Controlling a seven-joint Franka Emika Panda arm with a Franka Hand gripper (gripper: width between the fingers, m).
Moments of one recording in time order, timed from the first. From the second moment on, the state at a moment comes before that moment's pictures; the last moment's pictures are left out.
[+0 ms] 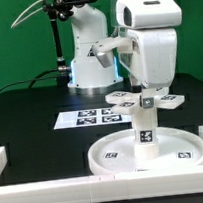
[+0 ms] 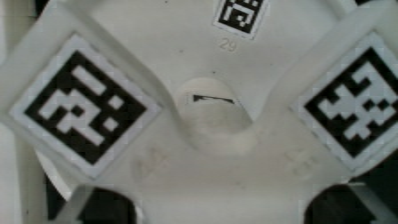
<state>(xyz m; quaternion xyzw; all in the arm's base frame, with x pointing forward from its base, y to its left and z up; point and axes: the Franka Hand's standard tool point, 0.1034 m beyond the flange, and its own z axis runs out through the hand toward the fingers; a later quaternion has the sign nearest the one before) 0.576 0.040 0.100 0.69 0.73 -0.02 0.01</state>
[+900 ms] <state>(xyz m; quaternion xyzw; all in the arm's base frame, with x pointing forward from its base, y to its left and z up) 0.575 0.036 0.100 0.84 0.54 -0.03 0.01</state>
